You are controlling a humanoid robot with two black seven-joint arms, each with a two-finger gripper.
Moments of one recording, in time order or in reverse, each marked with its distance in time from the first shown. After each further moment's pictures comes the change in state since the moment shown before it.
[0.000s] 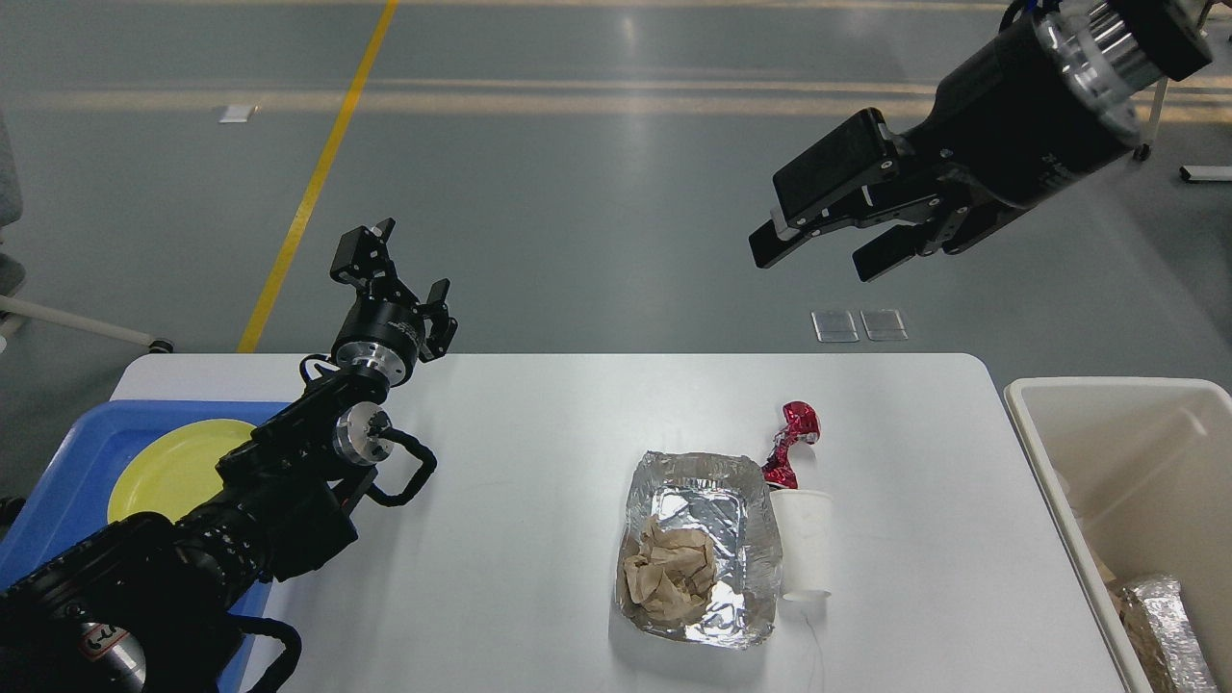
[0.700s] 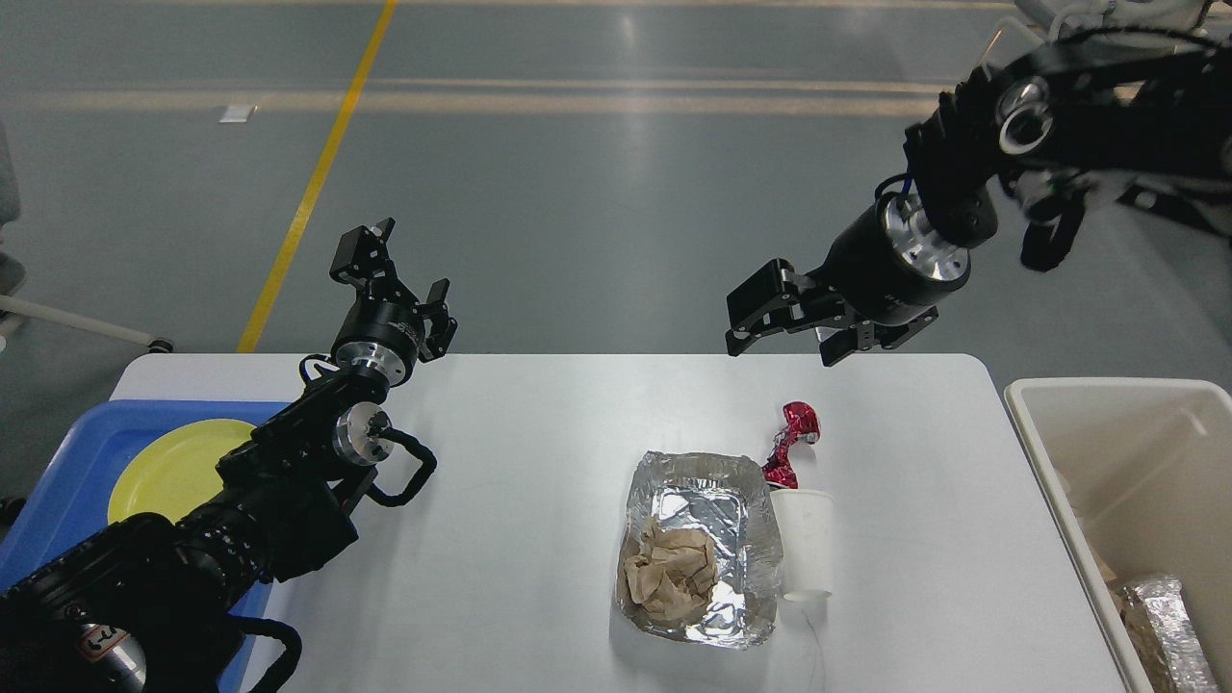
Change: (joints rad) left arm 0.000 0.000 0.000 0.000 0.000 0.000 0.000; right arm -0.573 0.311 -0.012 -0.311 -0.128 -0.441 -0.072
